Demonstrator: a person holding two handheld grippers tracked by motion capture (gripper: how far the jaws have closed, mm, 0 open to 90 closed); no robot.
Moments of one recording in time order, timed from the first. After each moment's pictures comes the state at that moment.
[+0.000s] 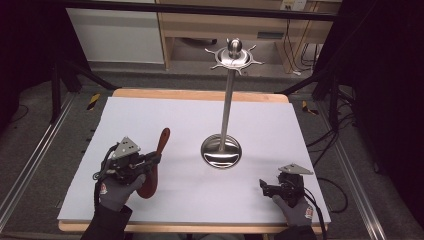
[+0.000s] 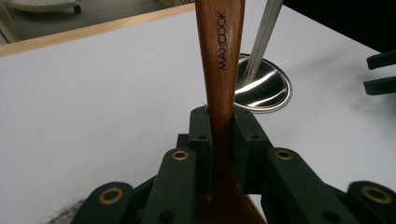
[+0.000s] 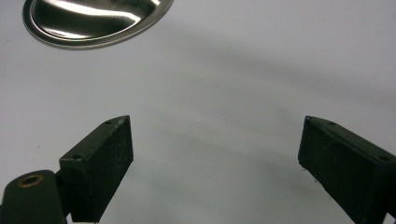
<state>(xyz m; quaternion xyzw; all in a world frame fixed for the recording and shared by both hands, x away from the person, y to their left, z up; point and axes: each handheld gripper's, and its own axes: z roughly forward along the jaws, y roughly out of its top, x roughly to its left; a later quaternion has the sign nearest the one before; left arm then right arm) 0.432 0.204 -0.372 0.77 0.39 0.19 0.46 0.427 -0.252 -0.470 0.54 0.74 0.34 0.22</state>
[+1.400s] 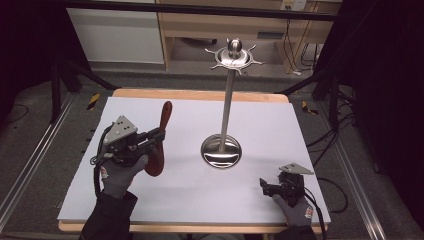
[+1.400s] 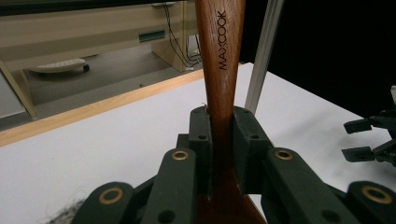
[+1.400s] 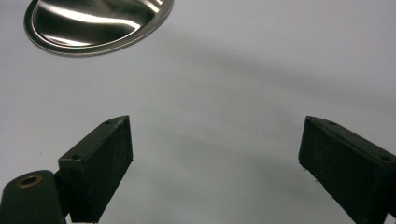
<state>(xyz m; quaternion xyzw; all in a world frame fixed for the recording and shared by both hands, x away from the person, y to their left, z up) 0.441 0.191 -0.313 0.74 0.36 0.23 0.53 0.427 -0.252 -0.468 0.54 0.74 0.34 0.23</state>
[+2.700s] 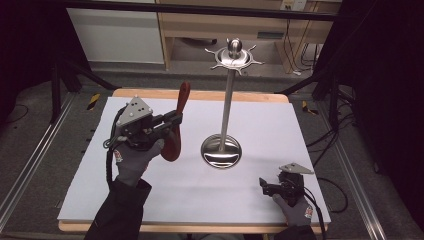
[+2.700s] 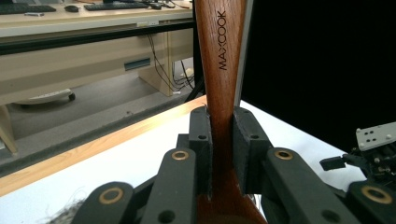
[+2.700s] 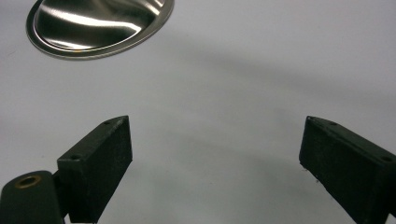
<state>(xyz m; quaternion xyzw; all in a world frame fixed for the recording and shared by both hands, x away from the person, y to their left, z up) 0.451 0.152 -0.267 0.73 0.32 0.23 0.56 0.428 -0.251 -0.468 0.54 0.73 0.34 0.23</state>
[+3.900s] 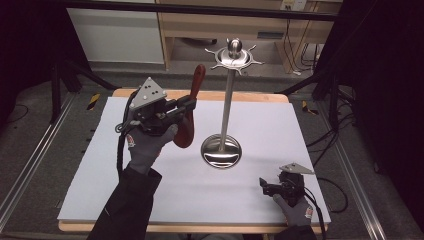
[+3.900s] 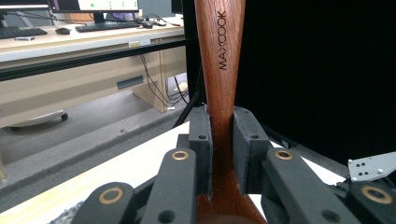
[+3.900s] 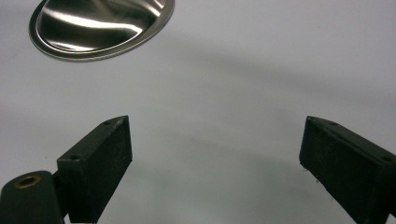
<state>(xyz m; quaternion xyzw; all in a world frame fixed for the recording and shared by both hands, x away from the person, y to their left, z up) 0.465 0.123 -0.236 0.72 0.29 0.24 0.58 0.427 -0.253 -0.467 0.54 0.73 0.35 0.23</state>
